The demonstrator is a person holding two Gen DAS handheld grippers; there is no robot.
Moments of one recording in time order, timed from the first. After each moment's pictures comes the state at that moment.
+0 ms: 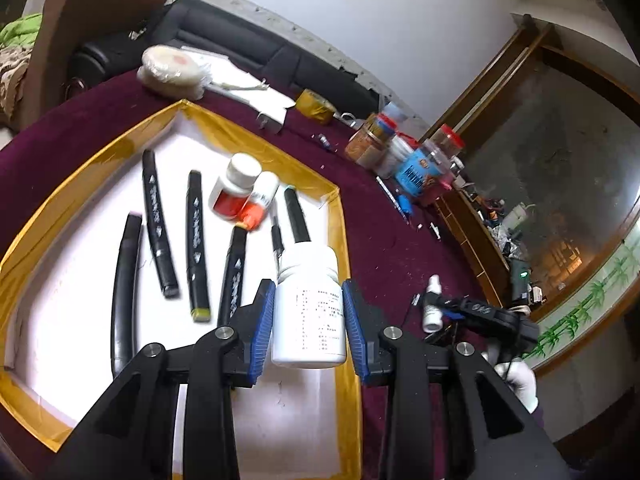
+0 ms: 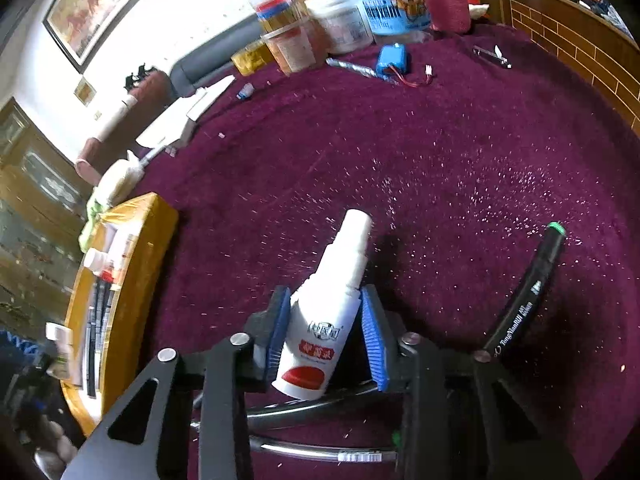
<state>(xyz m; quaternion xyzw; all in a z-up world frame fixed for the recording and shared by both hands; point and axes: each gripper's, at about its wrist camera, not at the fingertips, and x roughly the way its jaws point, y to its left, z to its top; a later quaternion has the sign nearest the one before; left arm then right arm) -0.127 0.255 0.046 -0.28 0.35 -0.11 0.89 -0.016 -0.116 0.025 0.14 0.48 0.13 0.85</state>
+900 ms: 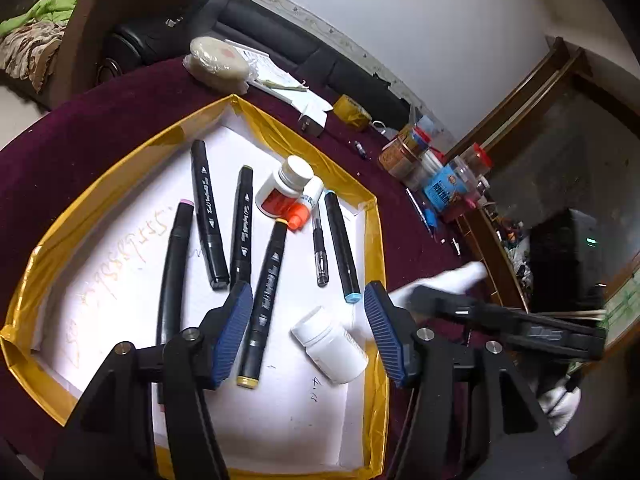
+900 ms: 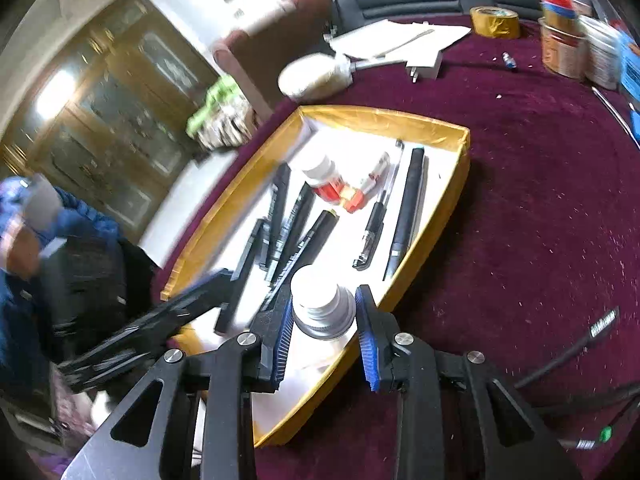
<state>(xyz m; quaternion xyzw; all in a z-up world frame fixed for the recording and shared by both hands) -0.141 0.286 0.041 -0.31 0.35 -0.06 0.88 -0.052 0.090 0.062 0.02 0.52 0.37 0.77</state>
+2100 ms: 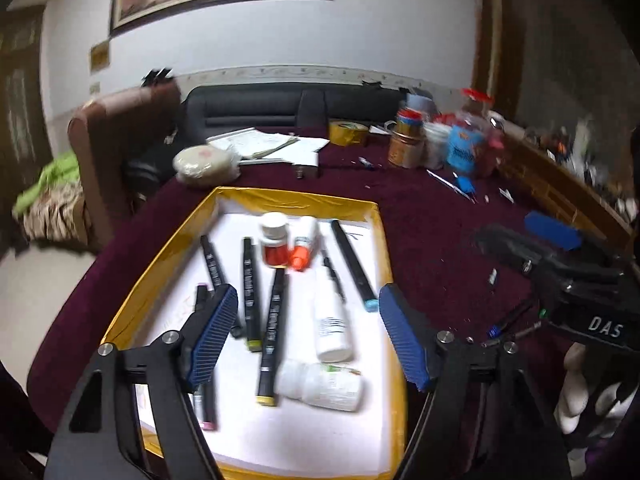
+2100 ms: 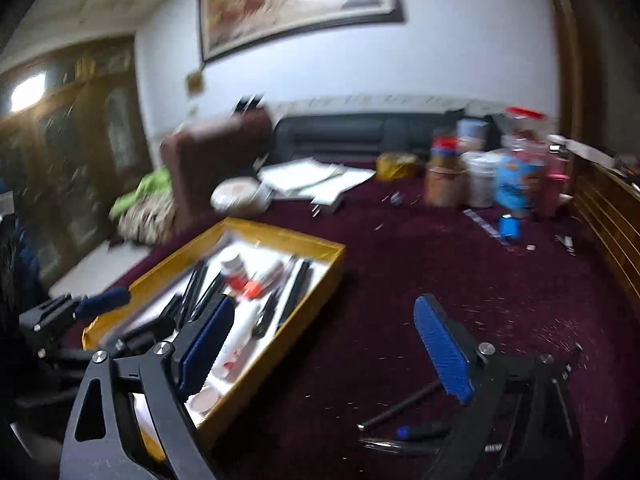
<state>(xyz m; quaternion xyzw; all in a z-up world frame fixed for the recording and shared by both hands) -0.152 0.188 0.082 -0.02 0.30 0.02 0.95 -0.127 0.025 0.101 -0.01 0.25 0.22 0.94</state>
